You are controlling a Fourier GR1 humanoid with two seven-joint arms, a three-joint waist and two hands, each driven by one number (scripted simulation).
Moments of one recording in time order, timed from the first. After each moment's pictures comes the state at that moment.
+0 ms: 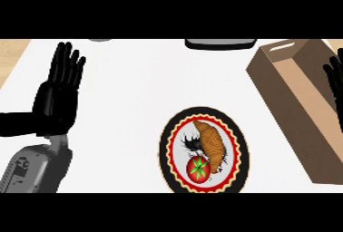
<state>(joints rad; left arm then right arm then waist) -0.30 0.26 -0.09 -1.61 0.28 0.27 -0.05 -0.18 -0.56 0.01 -1.65 -0.32 -0.24 0.05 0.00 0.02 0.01</state>
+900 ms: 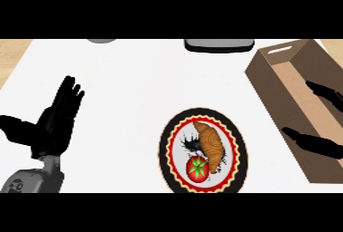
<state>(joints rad) -0.12 0.28 -0.08 -1.59 0.29 0.25 0.13 -0.04 -0.65 0.10 -1.65 0.10 -0.29 -0.07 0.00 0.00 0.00</state>
